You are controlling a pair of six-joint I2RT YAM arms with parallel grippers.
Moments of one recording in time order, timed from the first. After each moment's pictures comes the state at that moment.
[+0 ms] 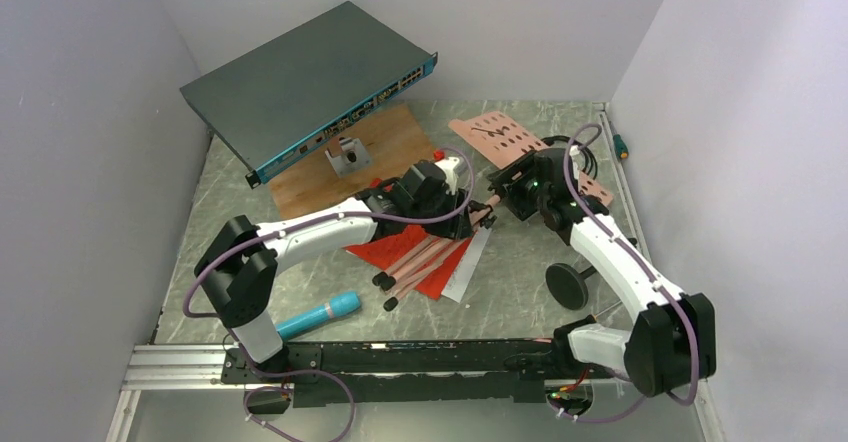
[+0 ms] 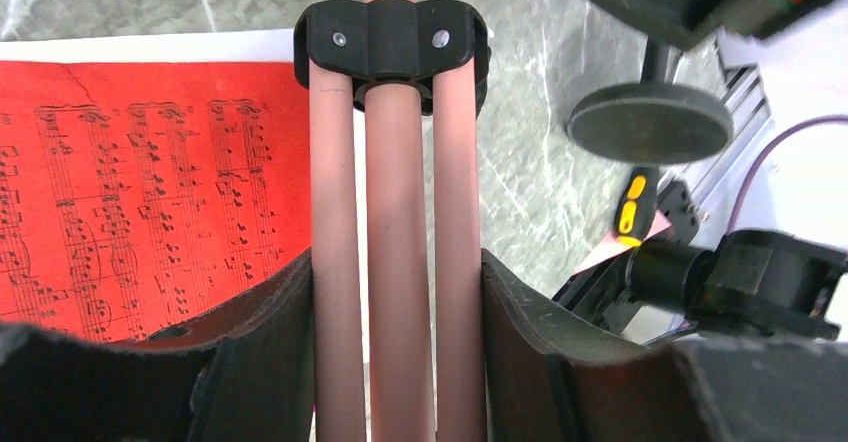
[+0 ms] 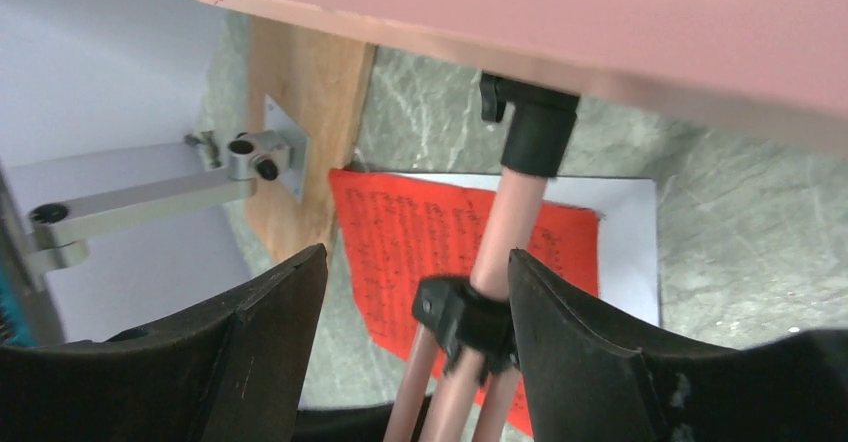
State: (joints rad) left arm -0.89 1.67 1.24 -0.19 0.17 -0.59; right arm 0.27 1.18 0.84 -0.29 -0.02 1.17
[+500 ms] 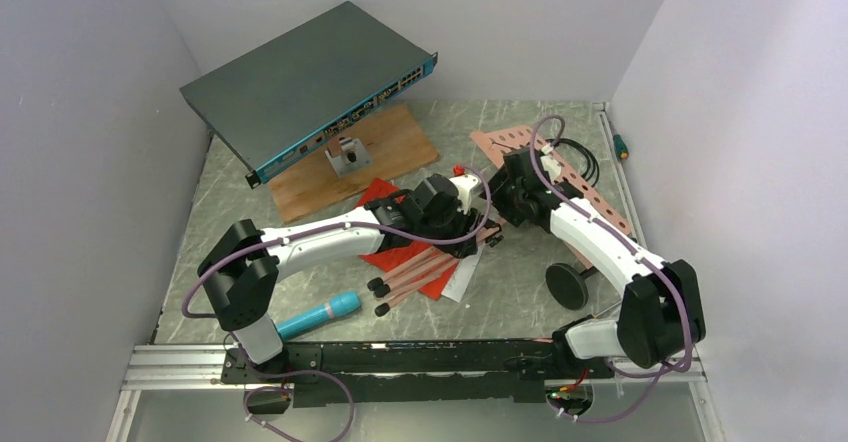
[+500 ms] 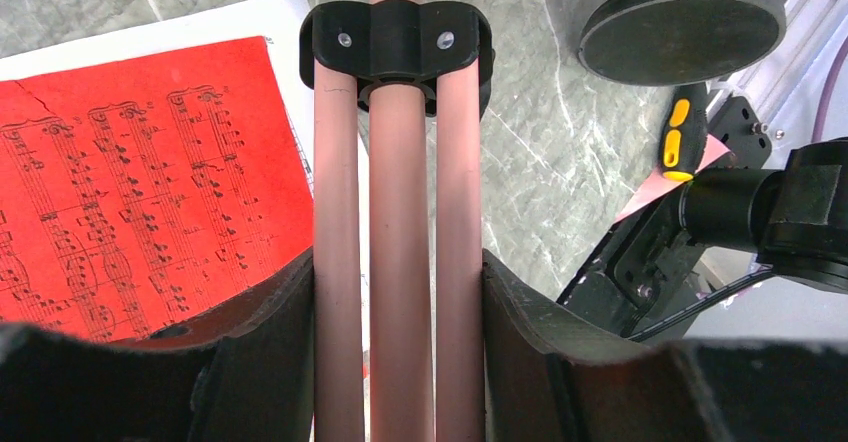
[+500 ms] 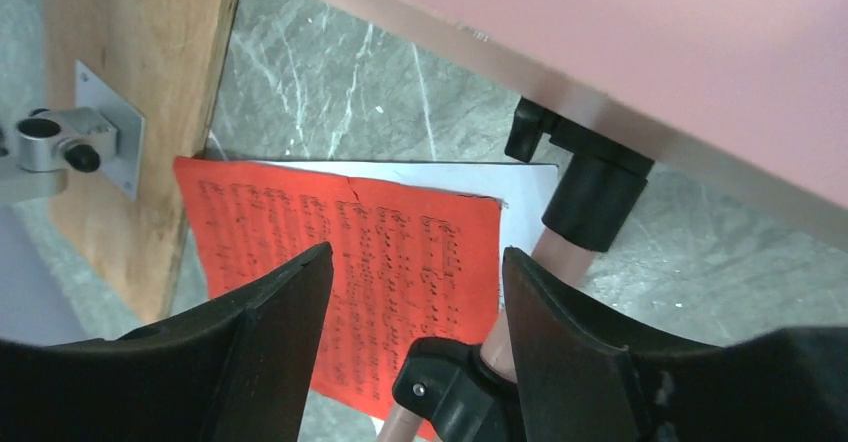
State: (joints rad) left arm -0.99 1.67 1.24 -0.24 0.13 -0.41; right arm 0.38 1.34 0.94 -0.45 0.14 1.06
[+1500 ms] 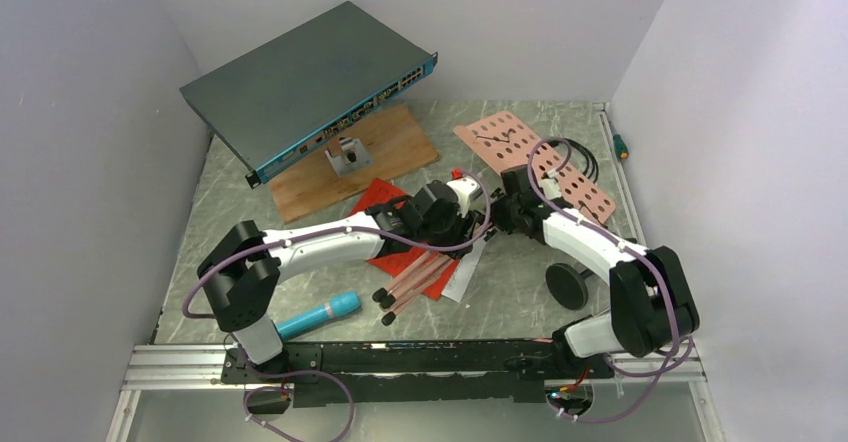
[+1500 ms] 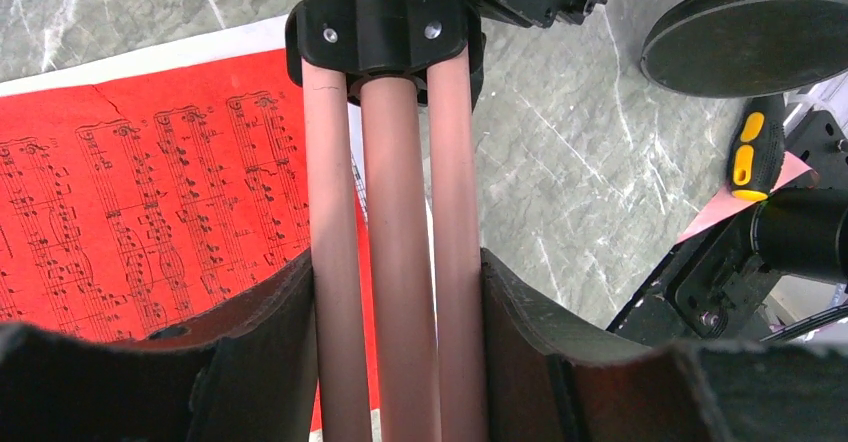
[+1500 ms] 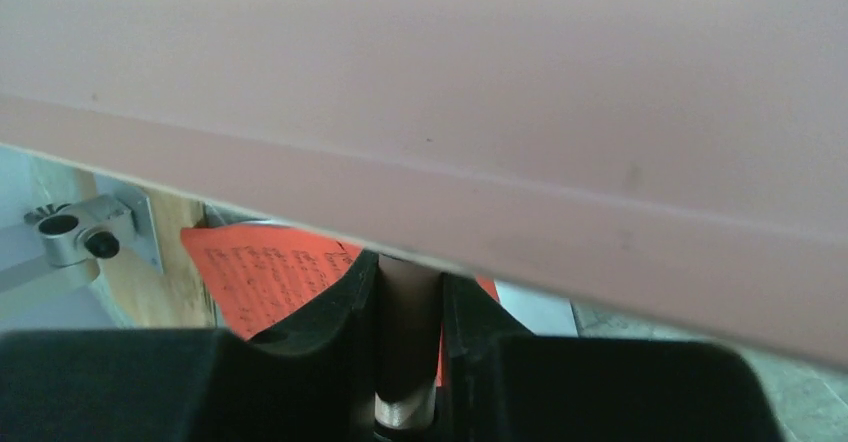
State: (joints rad) left arm -1.00 1.67 1.20 -0.20 0.03 -0.36; right arm 0.38 1.41 0.80 -0.31 0.20 1.28
